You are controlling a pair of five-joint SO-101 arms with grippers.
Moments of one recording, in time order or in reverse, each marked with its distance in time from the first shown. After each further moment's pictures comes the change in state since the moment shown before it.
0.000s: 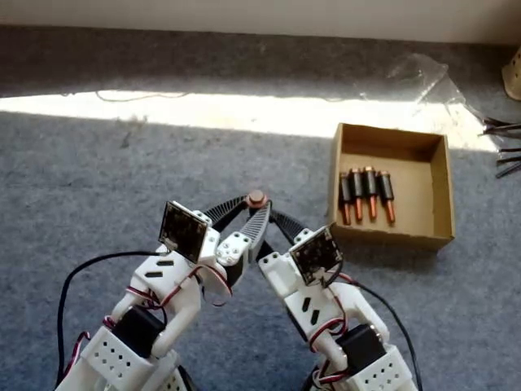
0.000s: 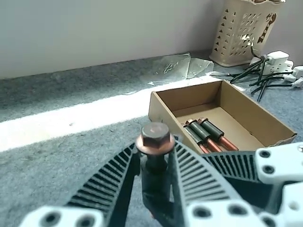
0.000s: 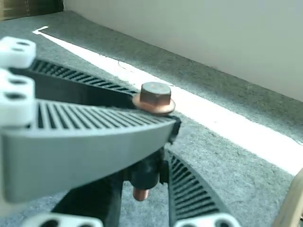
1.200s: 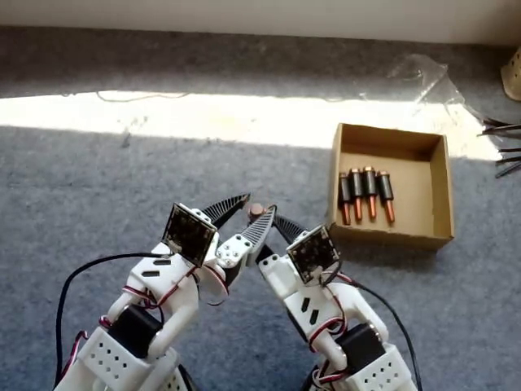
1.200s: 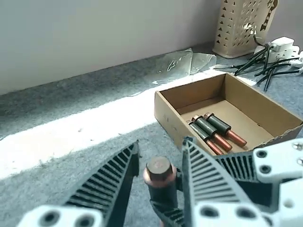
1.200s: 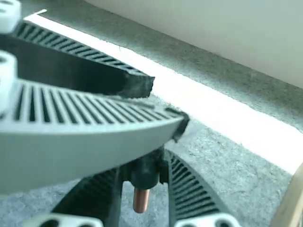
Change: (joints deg) left arm -0.2 -0.1 -2.9 4.9 -6.5; right arm -0.1 0.1 0.0 2.5 0.2
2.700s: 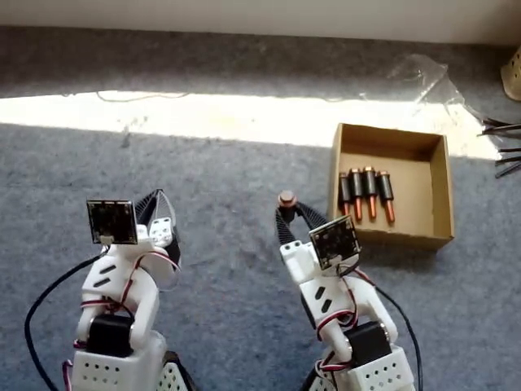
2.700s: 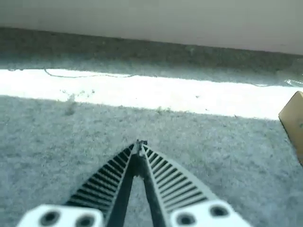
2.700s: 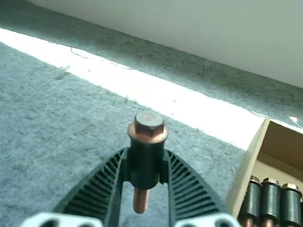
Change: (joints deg) left arm -28.4 -15.6 6.8 15.6 6.1; right arm 10.5 0.0 0.0 0.0 0.0
